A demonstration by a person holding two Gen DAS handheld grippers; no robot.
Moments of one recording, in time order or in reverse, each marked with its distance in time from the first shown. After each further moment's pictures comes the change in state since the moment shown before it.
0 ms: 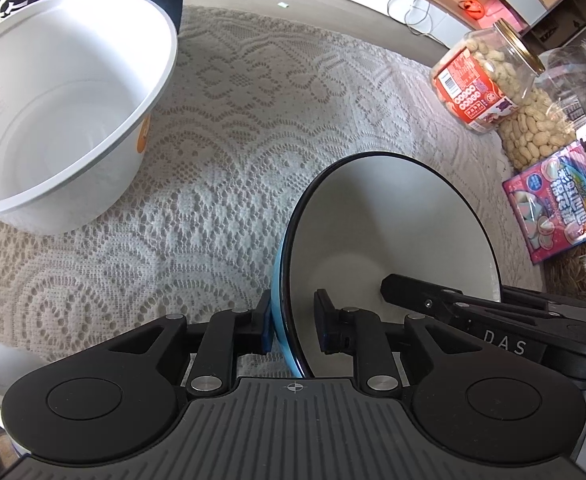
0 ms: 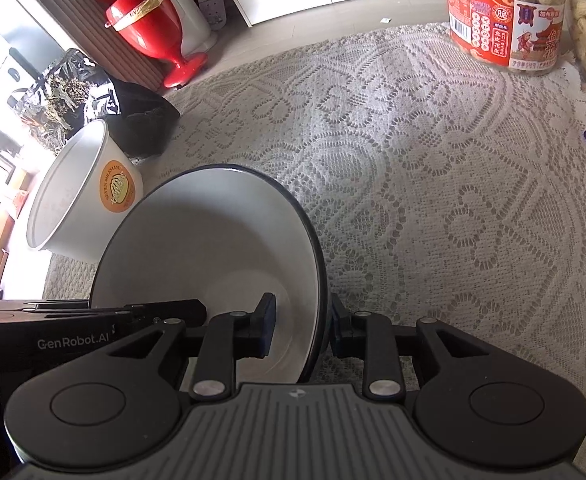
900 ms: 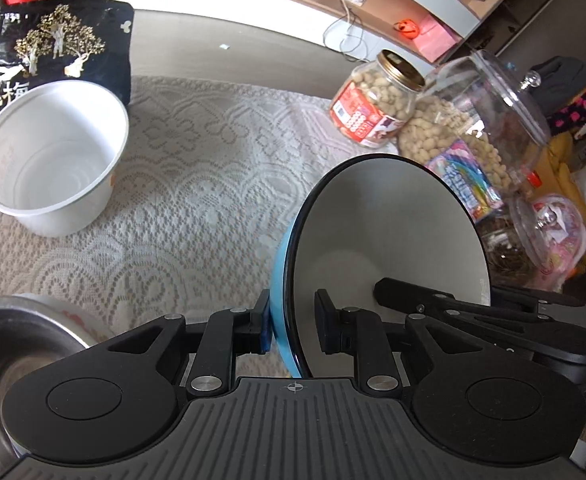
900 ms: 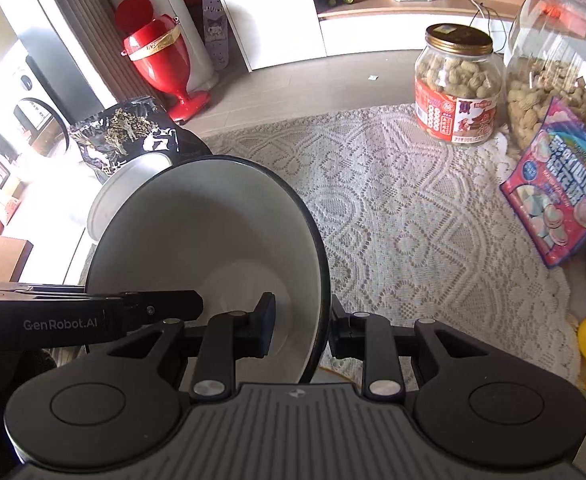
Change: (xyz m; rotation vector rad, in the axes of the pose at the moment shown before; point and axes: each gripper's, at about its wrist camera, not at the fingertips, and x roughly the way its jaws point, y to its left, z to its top) left arm -0.108 -0.057 -0.037 0.100 -0.099 -0.127; right arm -0.140 0.034 -0.039 -0.067 -0.144 -0.086
